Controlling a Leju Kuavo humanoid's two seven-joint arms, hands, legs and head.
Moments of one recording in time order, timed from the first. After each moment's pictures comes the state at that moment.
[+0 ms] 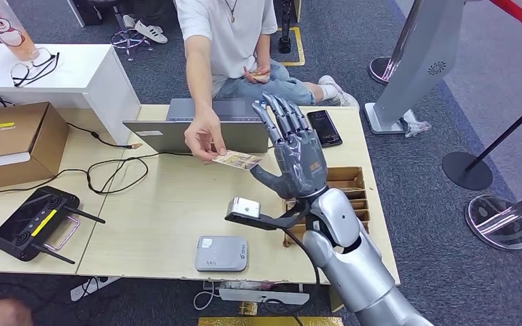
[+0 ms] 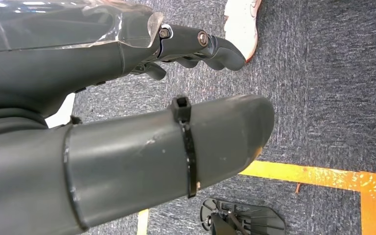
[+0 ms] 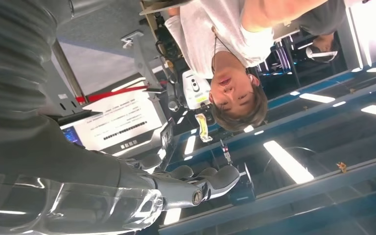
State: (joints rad) left arm -0.08 -0.15 0.56 -0.22 -0.69 0.42 -0.07; right arm -0.45 0.05 0.51 -1.31 1.02 -0.43 -0.21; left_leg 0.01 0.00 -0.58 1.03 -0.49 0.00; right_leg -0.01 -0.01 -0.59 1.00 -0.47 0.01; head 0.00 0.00
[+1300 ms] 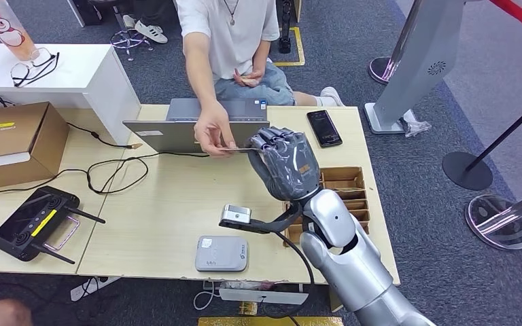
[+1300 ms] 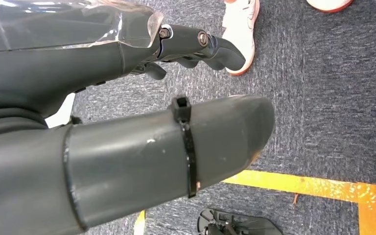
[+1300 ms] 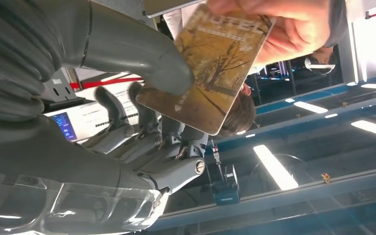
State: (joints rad) left arm -0.09 -0.15 0.55 -0.22 -0.70 0.45 -0.08; right arm -0.46 0.04 0.54 -1.29 1.11 -0.40 -0.18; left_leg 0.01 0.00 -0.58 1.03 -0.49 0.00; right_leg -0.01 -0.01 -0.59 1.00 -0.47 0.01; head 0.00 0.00
